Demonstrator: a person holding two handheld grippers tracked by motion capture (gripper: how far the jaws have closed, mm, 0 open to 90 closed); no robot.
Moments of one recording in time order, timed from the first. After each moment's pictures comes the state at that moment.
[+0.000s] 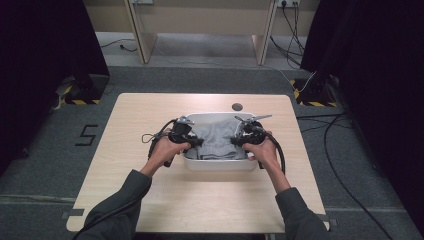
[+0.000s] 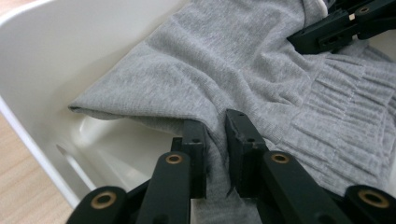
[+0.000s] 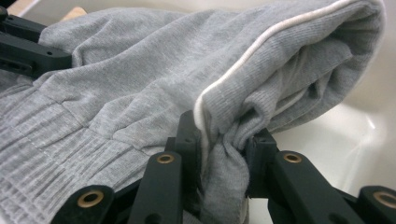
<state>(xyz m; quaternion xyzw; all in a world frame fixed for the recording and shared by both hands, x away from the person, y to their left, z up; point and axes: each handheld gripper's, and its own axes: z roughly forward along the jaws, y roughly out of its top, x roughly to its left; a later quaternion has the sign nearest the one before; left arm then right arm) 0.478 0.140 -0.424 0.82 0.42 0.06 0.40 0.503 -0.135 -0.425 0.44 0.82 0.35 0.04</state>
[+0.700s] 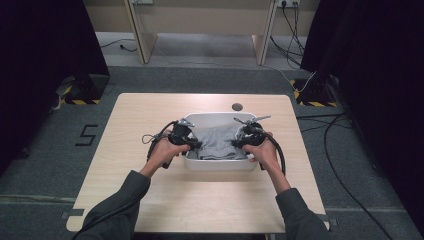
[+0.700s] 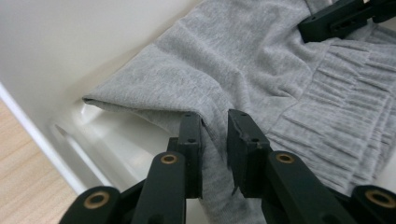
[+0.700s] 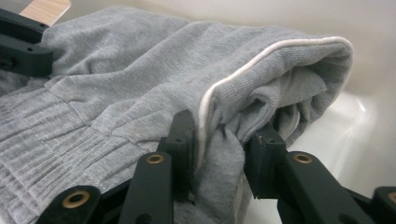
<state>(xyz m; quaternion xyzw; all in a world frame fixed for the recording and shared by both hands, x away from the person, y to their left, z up) 0.476 0.140 -0.429 0.83 0.41 0.06 0.37 0.502 -0.137 -0.428 0.45 0.83 0.33 0.05</state>
